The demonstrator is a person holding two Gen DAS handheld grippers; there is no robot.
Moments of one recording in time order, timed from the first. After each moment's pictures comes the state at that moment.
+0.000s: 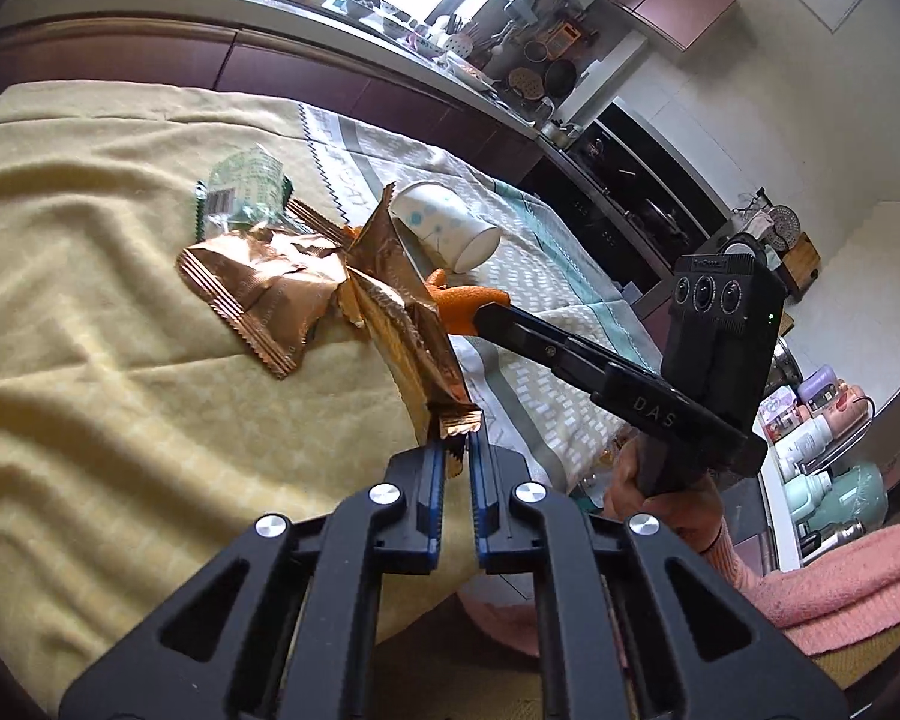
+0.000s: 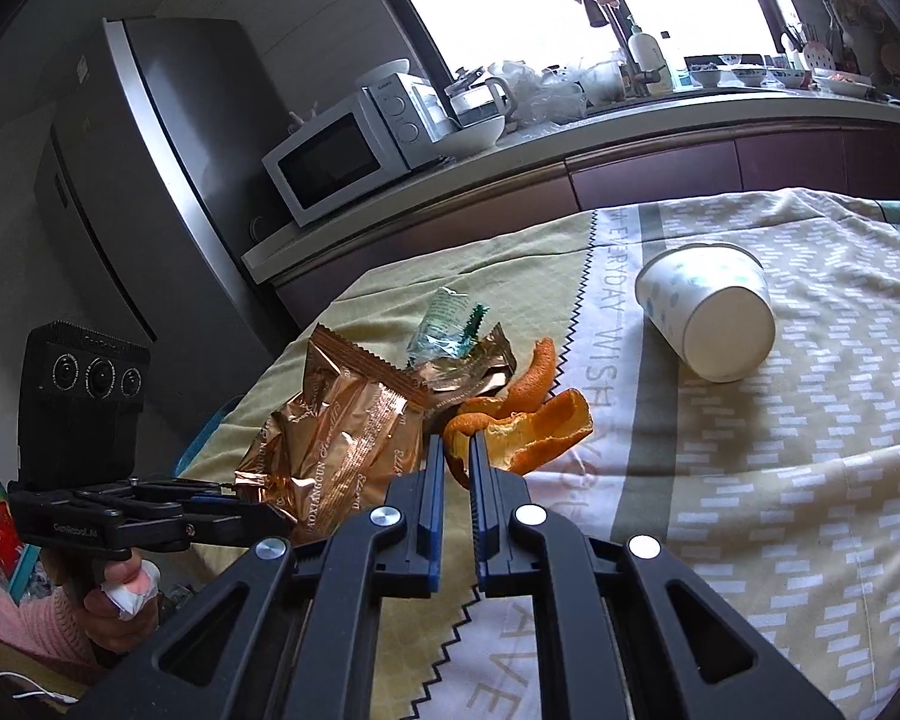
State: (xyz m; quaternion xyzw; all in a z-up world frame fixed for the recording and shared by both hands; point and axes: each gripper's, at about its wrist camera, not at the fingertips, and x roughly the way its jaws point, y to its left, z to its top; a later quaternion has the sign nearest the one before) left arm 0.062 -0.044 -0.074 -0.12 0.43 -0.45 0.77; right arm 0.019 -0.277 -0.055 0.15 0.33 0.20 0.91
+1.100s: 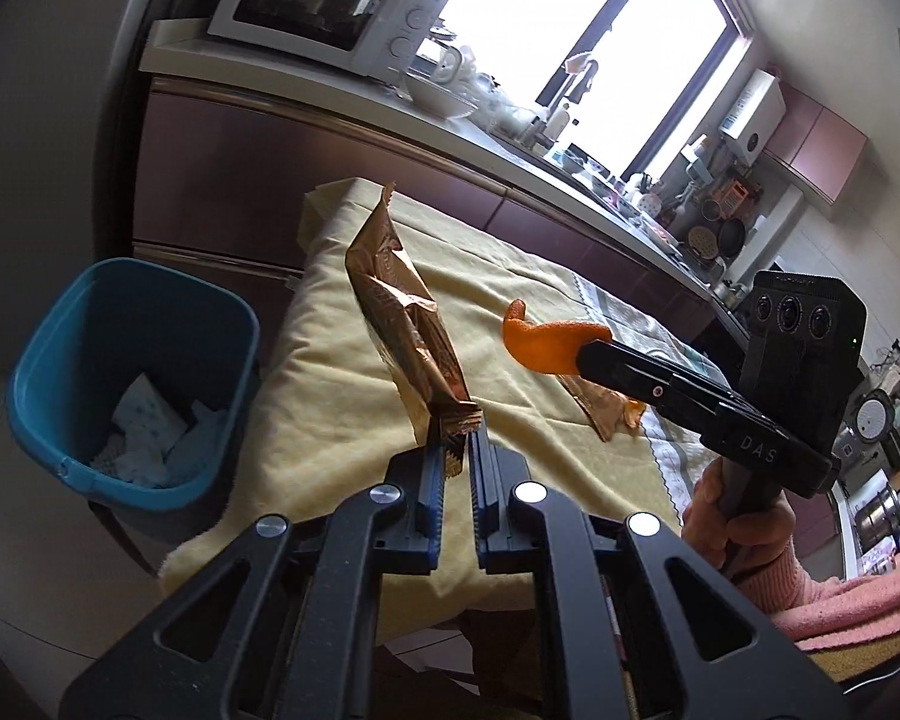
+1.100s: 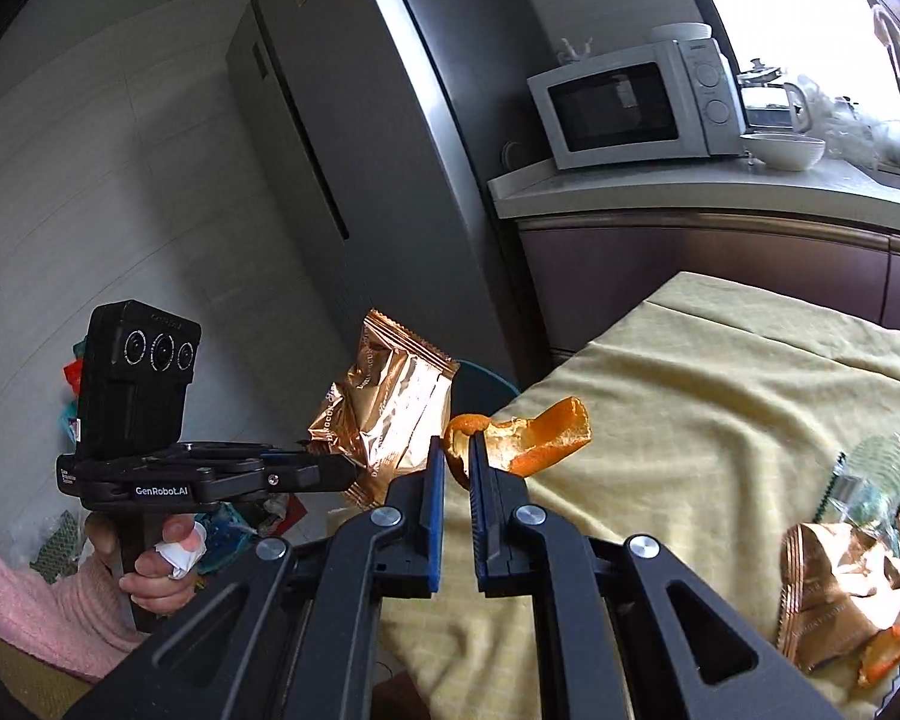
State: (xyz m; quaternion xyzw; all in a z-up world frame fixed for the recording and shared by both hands) left arm 0.002 0.217 -0.024 -0.19 0.35 -0.20 0.90; right arm 0.068 -0.061 -0.011 0.04 0.32 0.45 0.83
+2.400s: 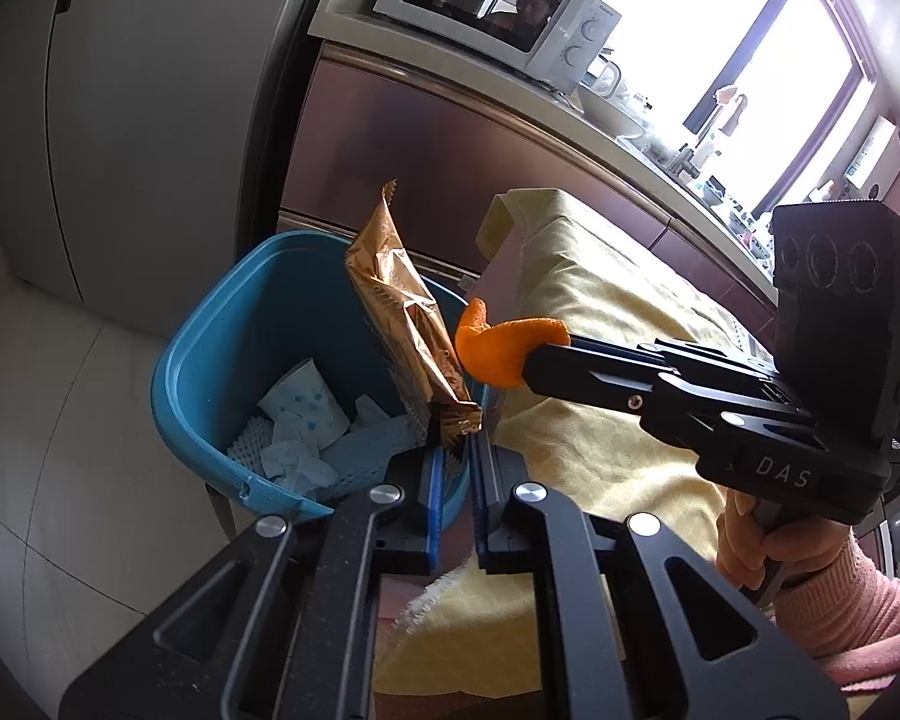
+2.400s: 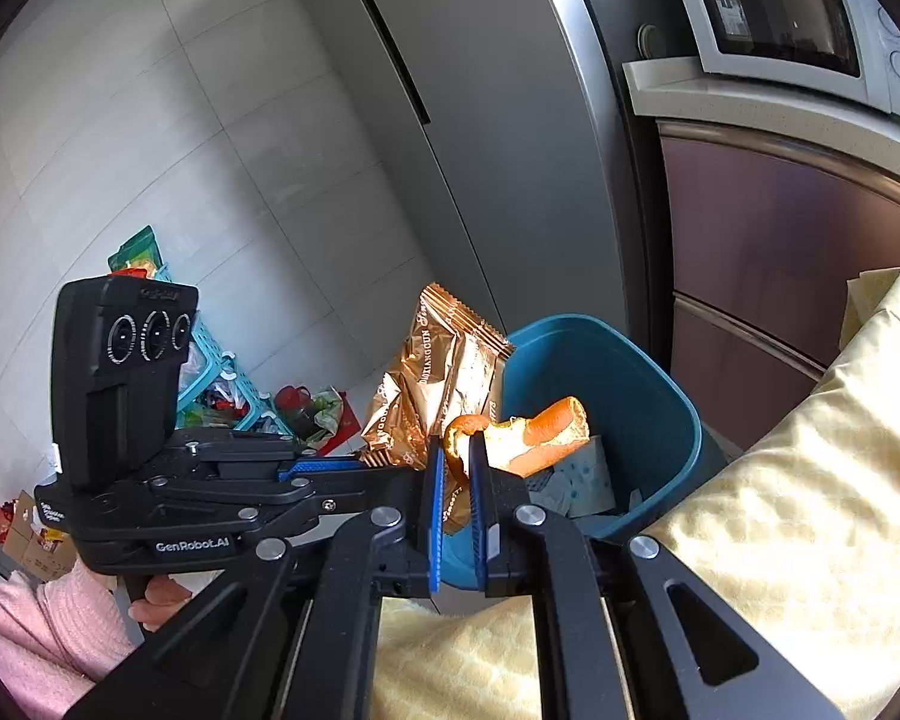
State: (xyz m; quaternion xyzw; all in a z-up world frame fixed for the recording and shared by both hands) left arm 0.047 0.309 -0.073 -0.21 0.39 -0.05 0.89; right arm 0.134 0.113 -0.055 -0.03 0.41 0.53 0.74
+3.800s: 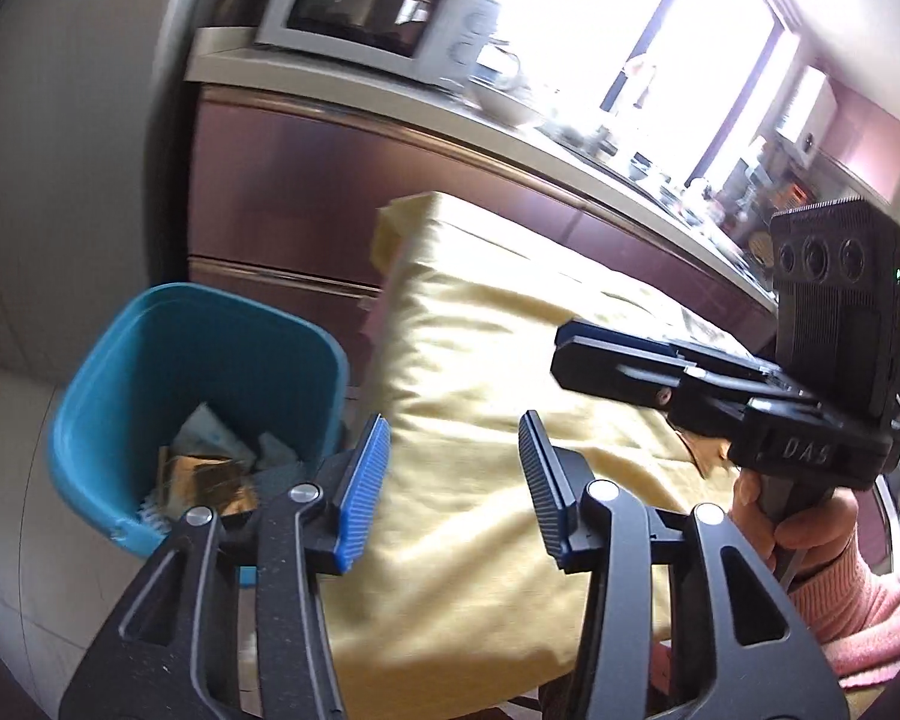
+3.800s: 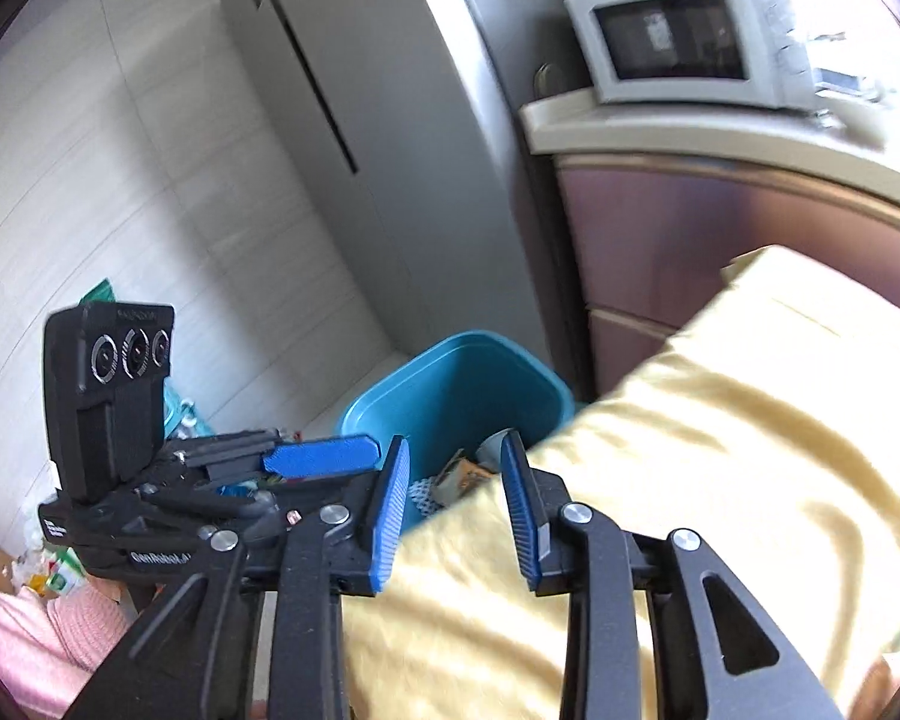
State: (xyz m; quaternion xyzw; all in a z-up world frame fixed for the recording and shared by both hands) left arm 0.070 0.218 -0.052 -0.15 0.36 -0.14 0.91; right arm 0.120 -0.003 -0.020 0.02 0.38 0.45 0.81
